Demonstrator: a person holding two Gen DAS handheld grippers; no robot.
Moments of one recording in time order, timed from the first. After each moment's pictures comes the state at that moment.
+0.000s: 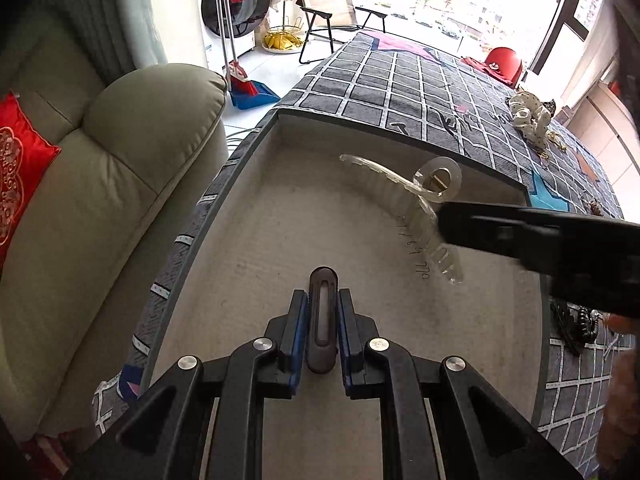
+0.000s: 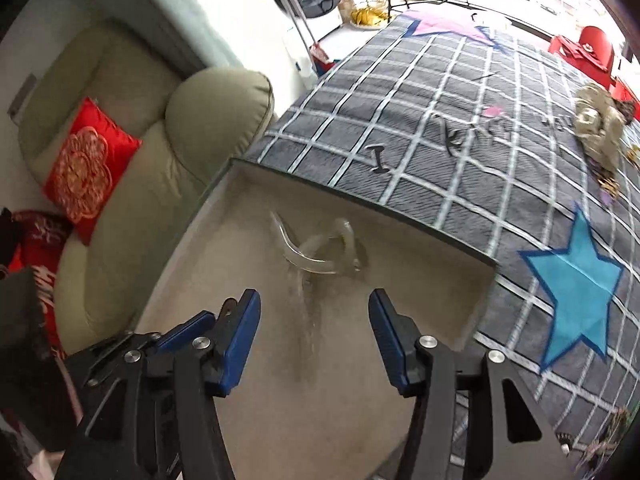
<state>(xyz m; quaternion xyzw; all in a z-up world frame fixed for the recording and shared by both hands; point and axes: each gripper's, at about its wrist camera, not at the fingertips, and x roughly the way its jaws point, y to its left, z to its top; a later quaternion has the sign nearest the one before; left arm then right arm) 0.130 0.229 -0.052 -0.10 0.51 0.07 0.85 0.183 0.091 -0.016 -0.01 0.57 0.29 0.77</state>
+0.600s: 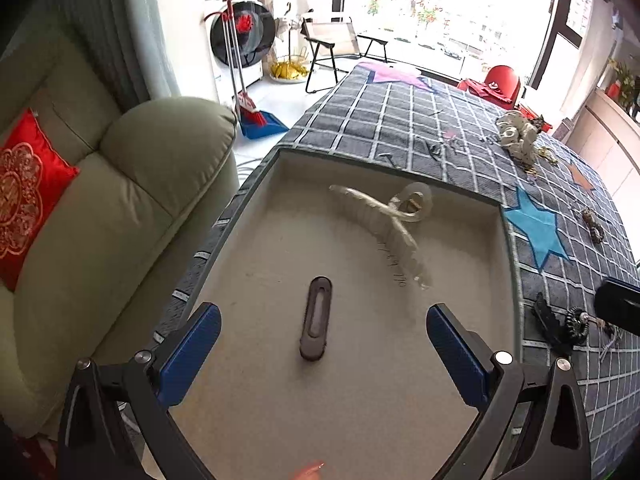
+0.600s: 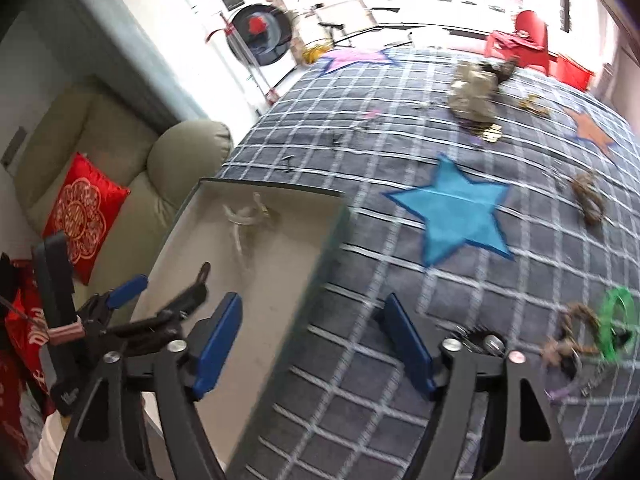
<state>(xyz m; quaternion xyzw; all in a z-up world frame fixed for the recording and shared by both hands) 0.107 0.212 -0.022 -0.07 0.47 0.09 0.88 0.119 -0.029 0.027 0.06 0.53 0.21 0.82</state>
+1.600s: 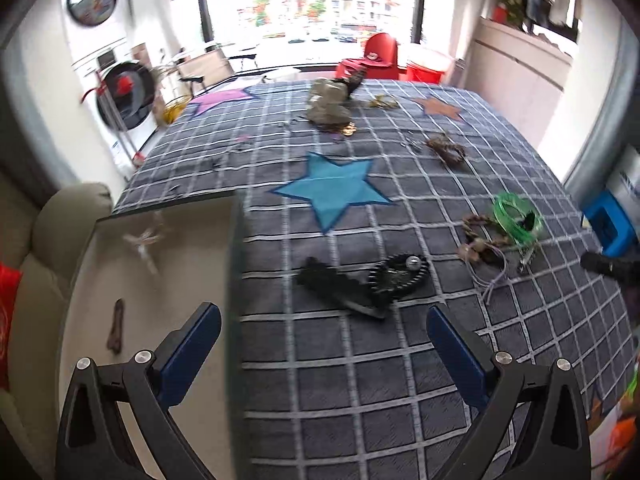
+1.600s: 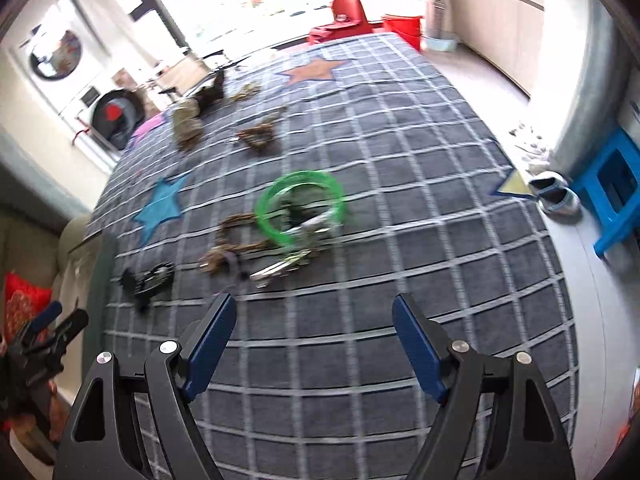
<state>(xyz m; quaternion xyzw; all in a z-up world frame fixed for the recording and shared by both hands) 0.094 0.018 0.003 0.05 0.45 -0.07 0.89 0.043 -0.302 0.005 0.16 0.51 -0.02 0.85</state>
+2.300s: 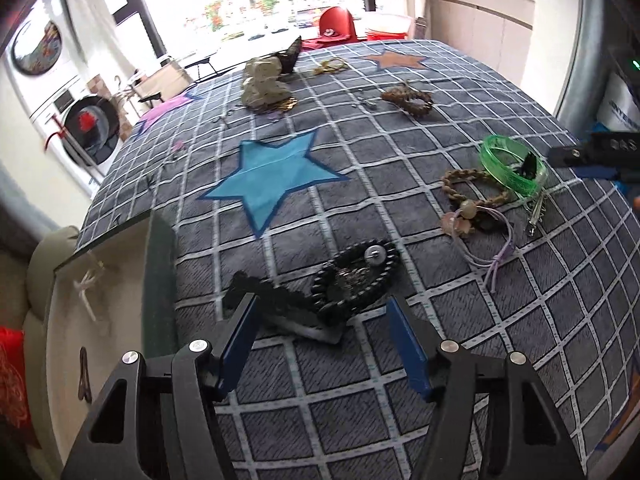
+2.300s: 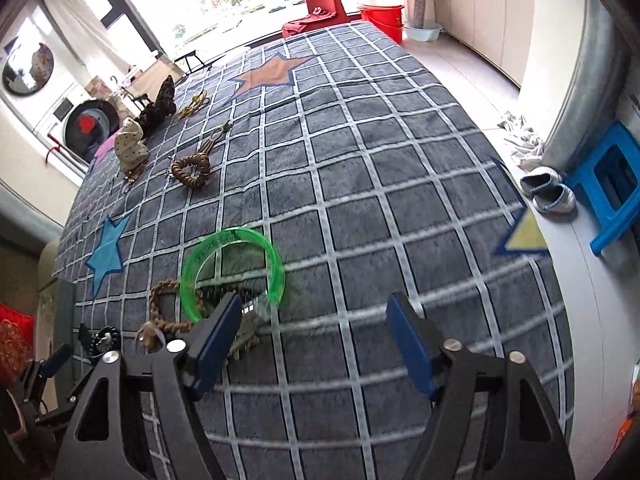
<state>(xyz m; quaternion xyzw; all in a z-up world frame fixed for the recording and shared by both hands) 0.117 -0.032 -0.035 0.14 0.47 -0.11 0.86 0.116 -0.332 -0.027 0.15 0.52 -0.04 0.84</state>
